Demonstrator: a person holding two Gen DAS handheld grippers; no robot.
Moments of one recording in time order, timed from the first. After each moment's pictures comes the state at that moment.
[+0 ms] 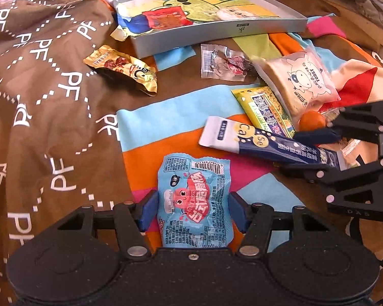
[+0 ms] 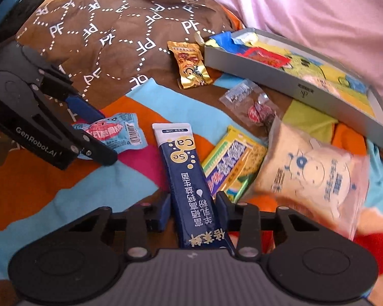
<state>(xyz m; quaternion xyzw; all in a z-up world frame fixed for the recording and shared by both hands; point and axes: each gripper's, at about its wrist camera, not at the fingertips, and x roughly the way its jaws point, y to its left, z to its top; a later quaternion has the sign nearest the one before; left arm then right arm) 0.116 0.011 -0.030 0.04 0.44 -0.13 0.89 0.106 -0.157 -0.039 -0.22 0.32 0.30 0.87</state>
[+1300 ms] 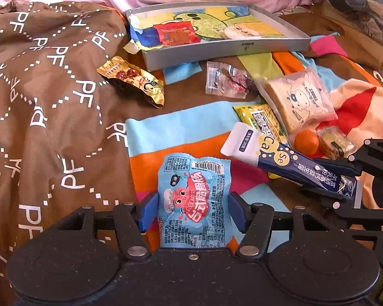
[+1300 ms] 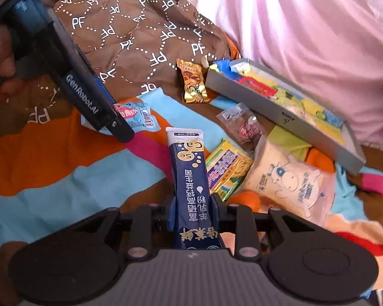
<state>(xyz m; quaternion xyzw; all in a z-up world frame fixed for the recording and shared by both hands) 0.103 0.012 -0.018 0.01 0.41 -0.11 0.90 0.048 -0.156 -0.042 -0.29 0.22 0.26 0.89</state>
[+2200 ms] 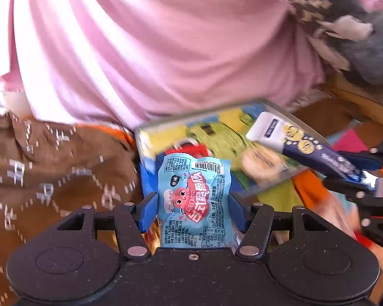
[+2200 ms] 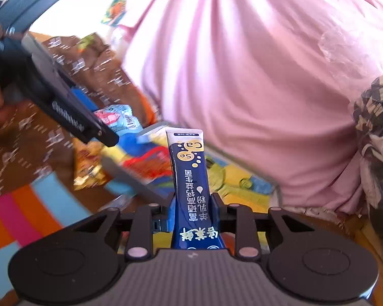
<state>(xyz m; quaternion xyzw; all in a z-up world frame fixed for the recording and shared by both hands) 0.206 -0.005 0.089 0.04 0.25 -0.06 0.96 0.156 -0.181 0.075 -0.28 0.10 0.19 0.94</state>
